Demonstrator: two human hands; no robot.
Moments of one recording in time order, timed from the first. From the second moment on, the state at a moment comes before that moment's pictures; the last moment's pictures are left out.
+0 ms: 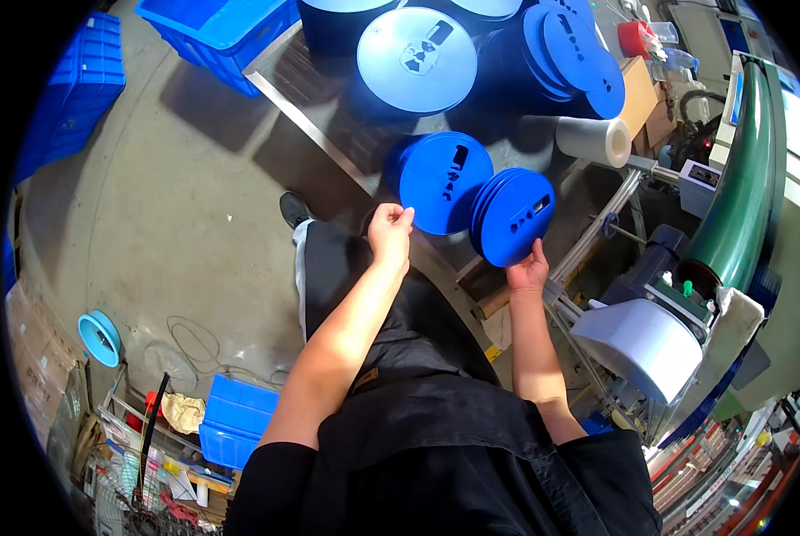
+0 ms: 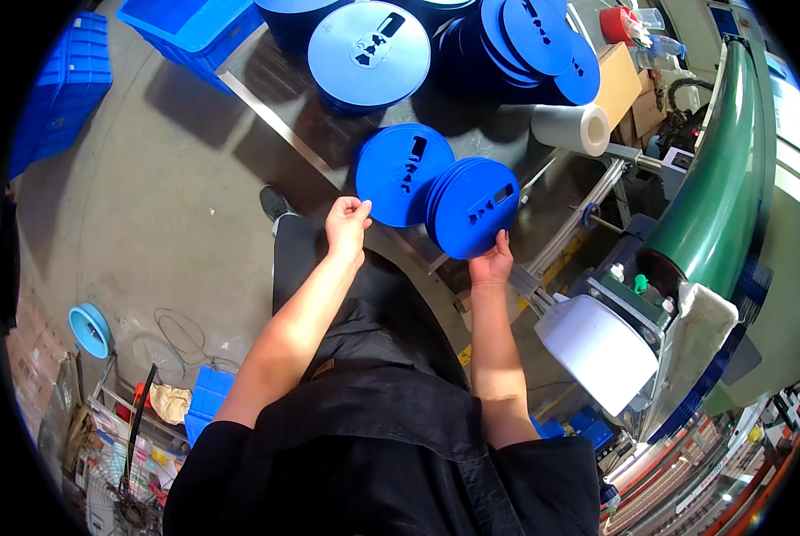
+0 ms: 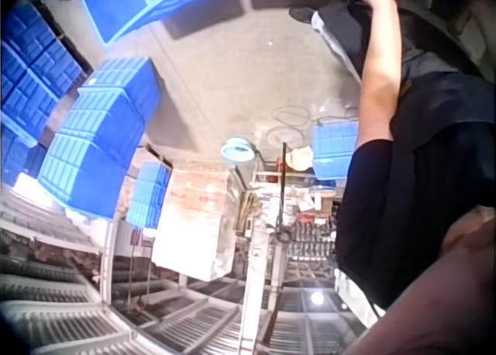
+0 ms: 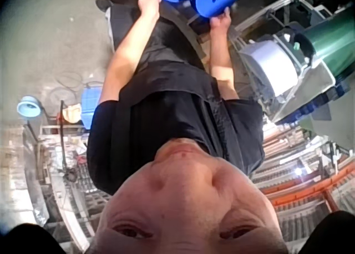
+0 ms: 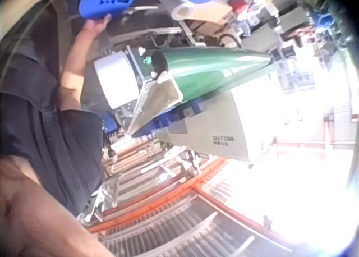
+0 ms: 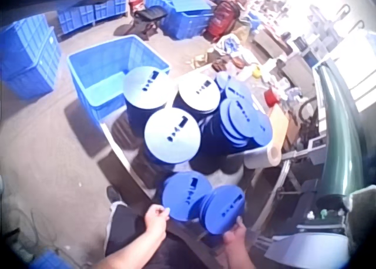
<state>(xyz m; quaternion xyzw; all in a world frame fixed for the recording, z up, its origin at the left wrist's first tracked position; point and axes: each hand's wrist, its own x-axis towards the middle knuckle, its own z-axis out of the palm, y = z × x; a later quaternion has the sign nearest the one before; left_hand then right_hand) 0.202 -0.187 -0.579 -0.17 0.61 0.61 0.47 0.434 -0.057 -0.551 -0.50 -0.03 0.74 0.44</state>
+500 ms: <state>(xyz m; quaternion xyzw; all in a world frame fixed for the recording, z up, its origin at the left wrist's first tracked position) 0.105 -0.346 -0.538 -0.19 0.46 0.76 0.41 0.332 -0.029 -0.562 -0.56 -0.31 0.69 0.36</state>
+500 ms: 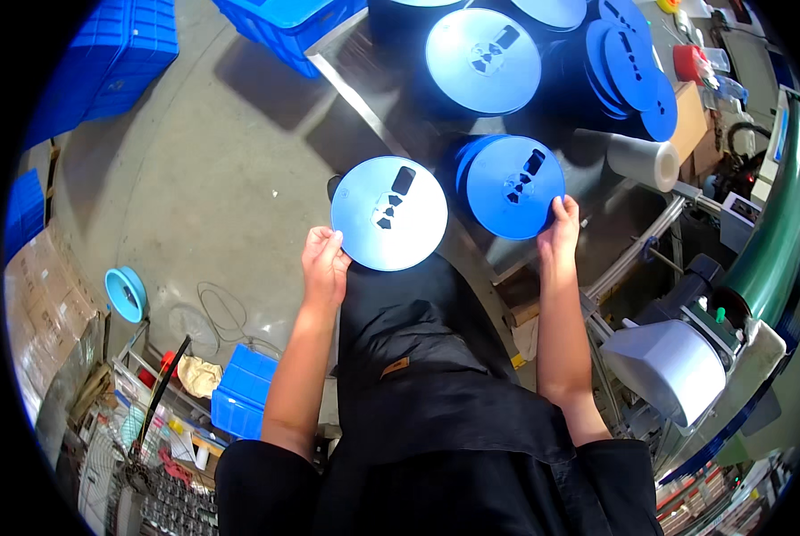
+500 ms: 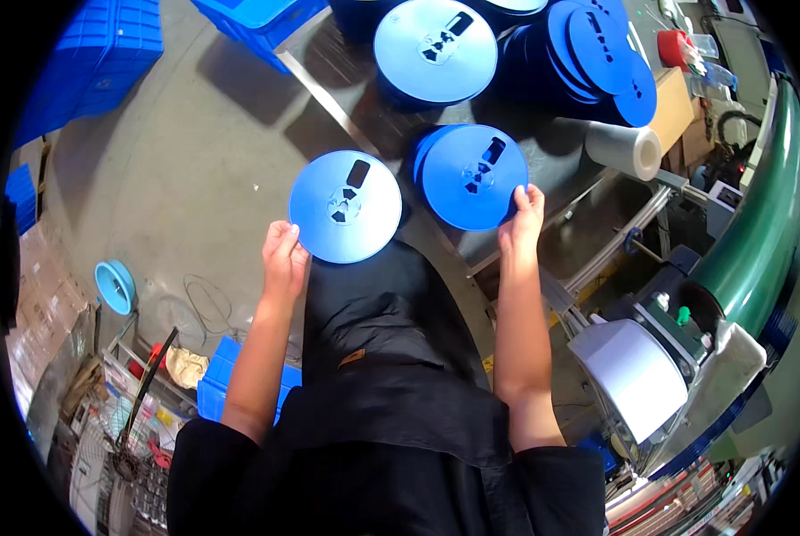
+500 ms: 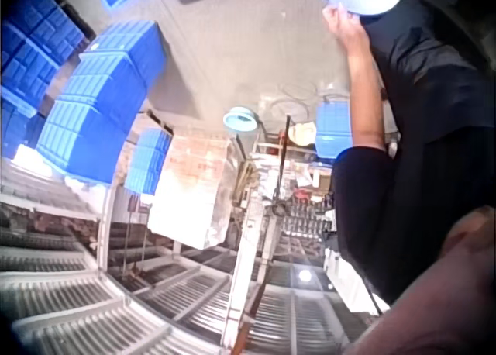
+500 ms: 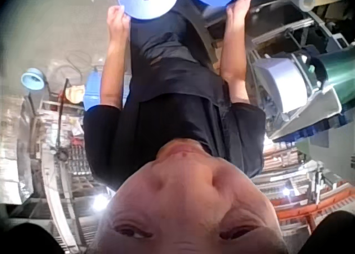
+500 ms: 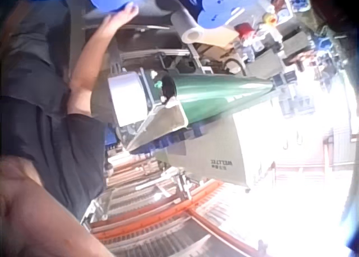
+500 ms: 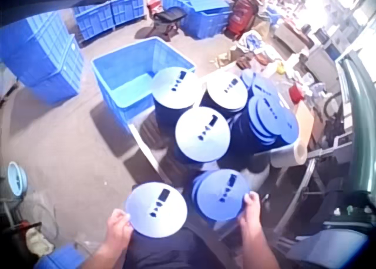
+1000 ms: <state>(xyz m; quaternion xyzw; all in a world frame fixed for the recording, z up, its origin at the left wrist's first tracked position) 0.079 -0.331 -0.477 -0.12 0.40 0.81 0.42 0.298 -0.051 -0.545 -0.69 -0.49 0.42 0.32</state>
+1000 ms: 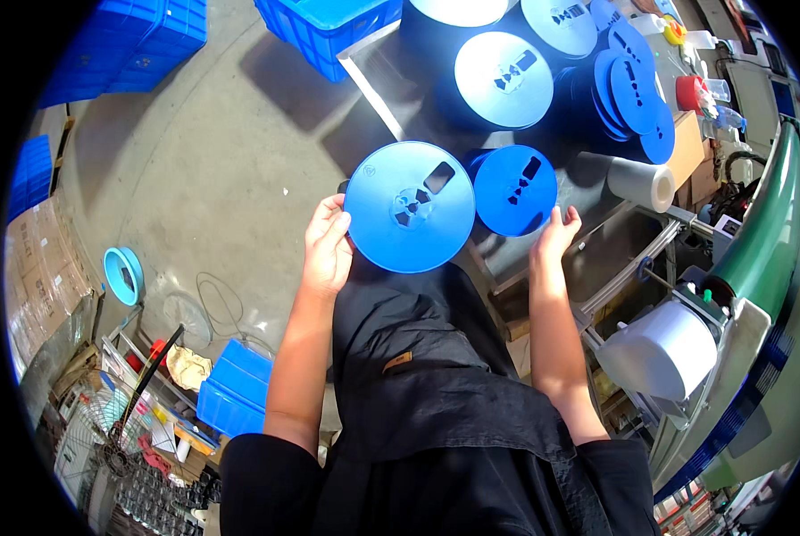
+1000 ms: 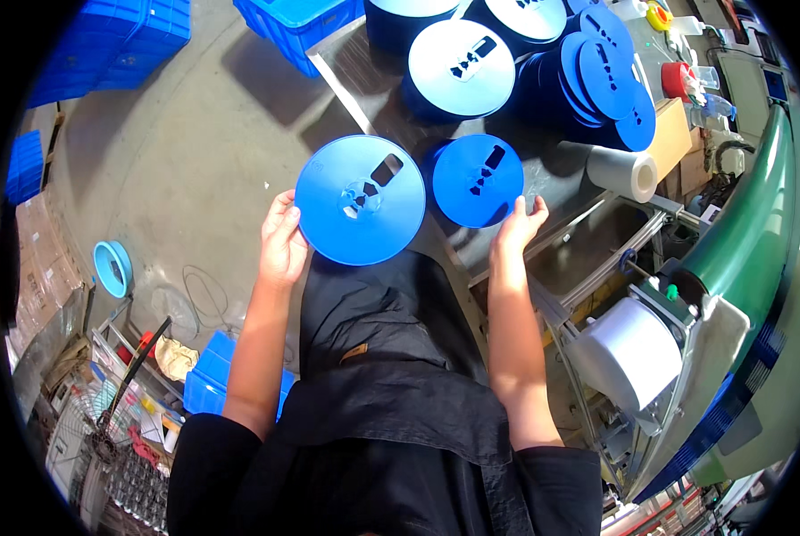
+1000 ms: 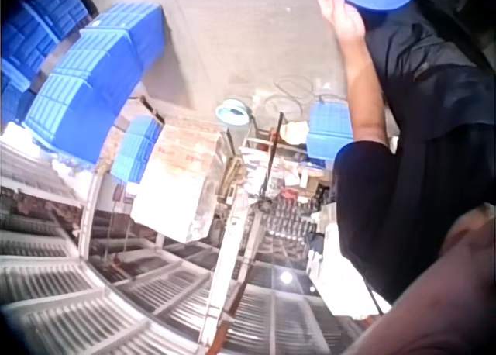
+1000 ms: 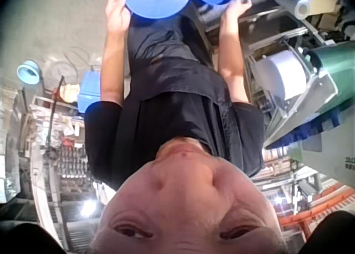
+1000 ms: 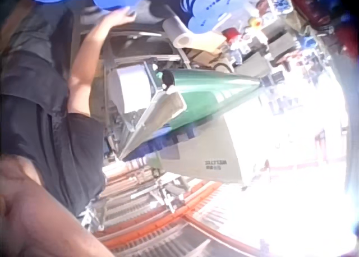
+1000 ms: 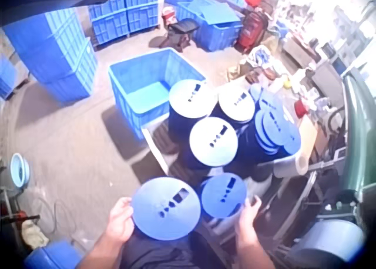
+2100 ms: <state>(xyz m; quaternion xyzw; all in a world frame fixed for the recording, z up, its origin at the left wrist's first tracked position) 0.067 -0.247 -0.303 0.06 0.19 0.74 0.65 0.235 -0.223 -0.245 -0.25 -0.28 0.89 0.27</state>
